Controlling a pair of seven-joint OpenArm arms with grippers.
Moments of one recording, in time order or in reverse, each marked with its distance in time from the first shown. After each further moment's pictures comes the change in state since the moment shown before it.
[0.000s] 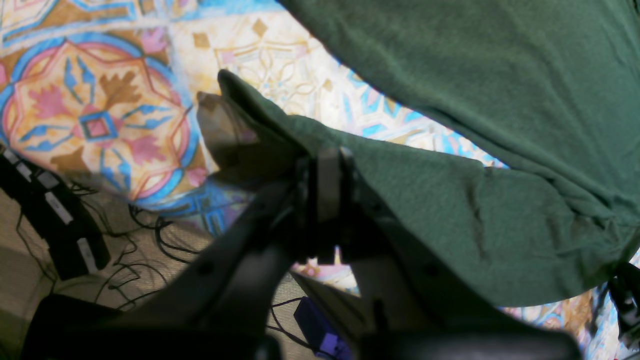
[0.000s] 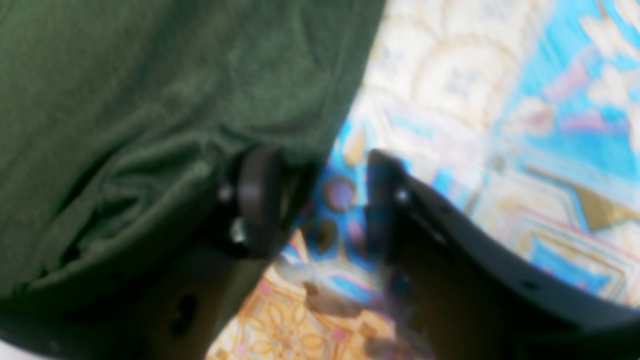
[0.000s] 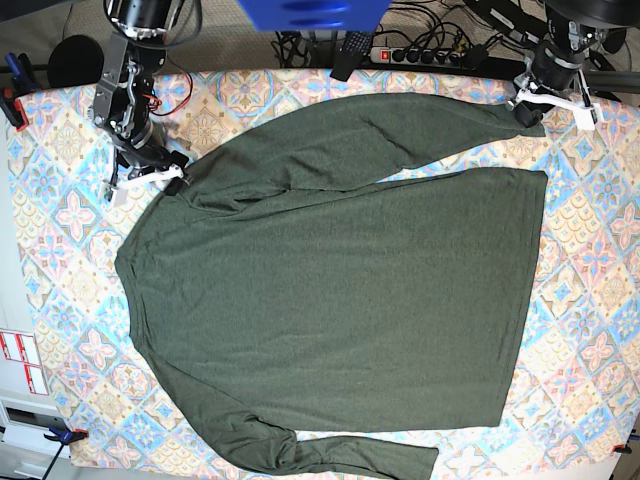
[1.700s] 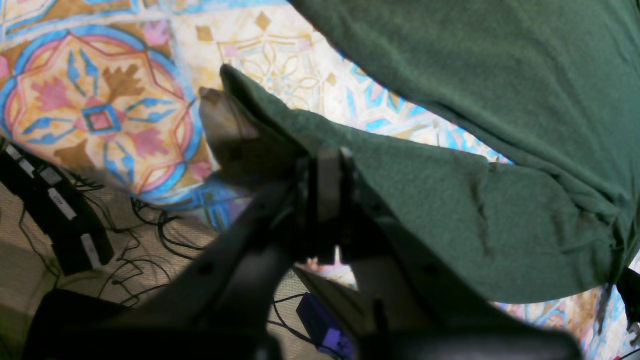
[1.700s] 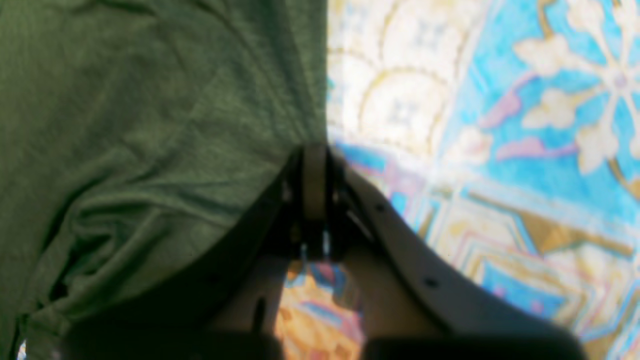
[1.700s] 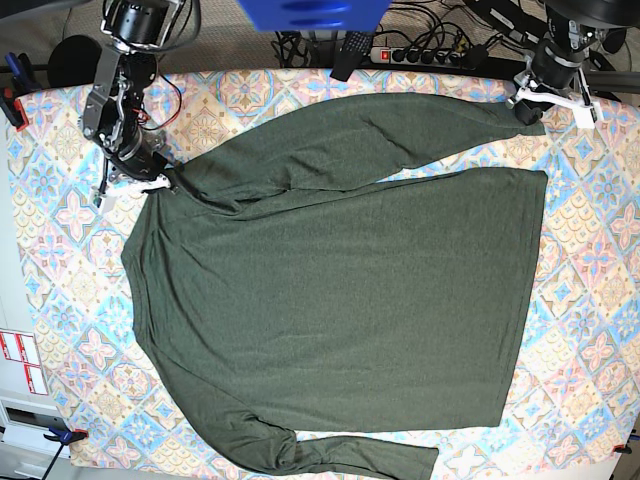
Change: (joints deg) left arm 0.5 -0.4 0.0 0.0 0.7 -0.1 0.2; right arm 3.5 0.6 2.6 -2.0 -0.8 -1.4 -4.3
